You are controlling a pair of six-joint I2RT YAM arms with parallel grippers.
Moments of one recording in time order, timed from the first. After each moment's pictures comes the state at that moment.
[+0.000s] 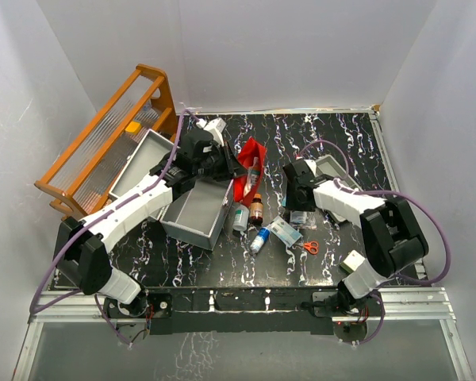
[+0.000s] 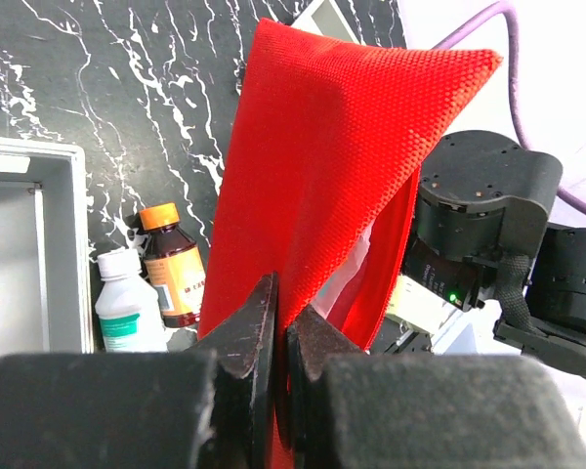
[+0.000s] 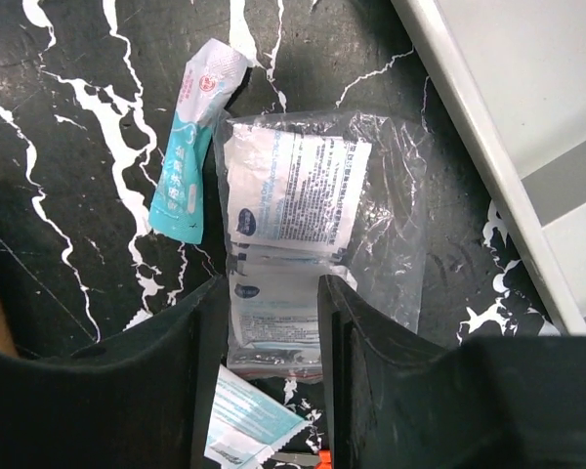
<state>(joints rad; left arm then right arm) -0.65 1.49 1.23 -0.25 0.21 -0.71 0.44 1.57 0.92 -0.46 0.26 0.48</state>
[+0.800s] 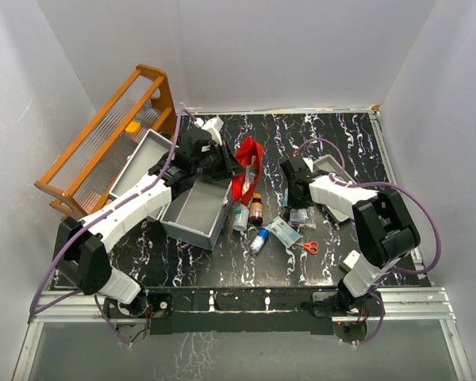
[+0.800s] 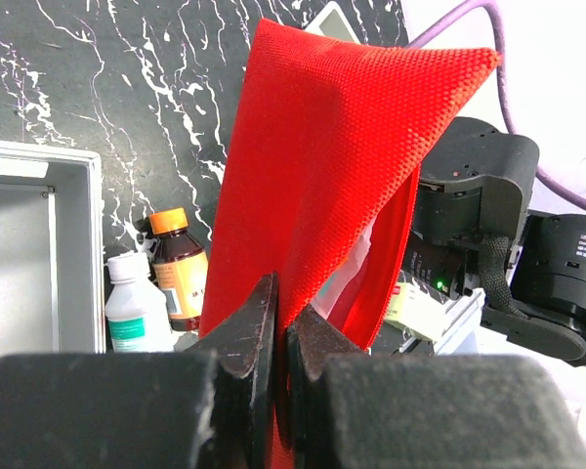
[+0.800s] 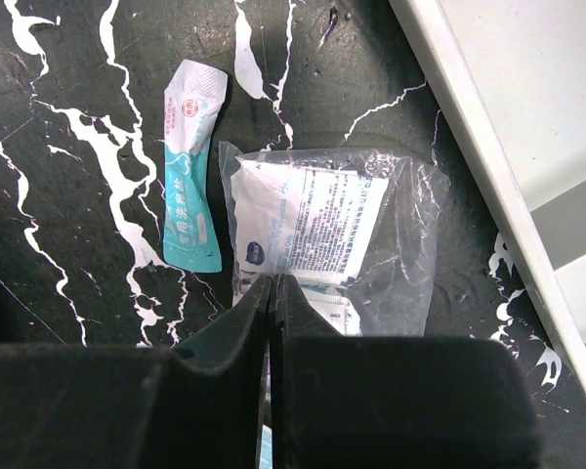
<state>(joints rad) -0.63 1.48 1.23 -0.25 0.20 -0.71 0.43 1.66 0.98 -0.48 0.26 0.45</state>
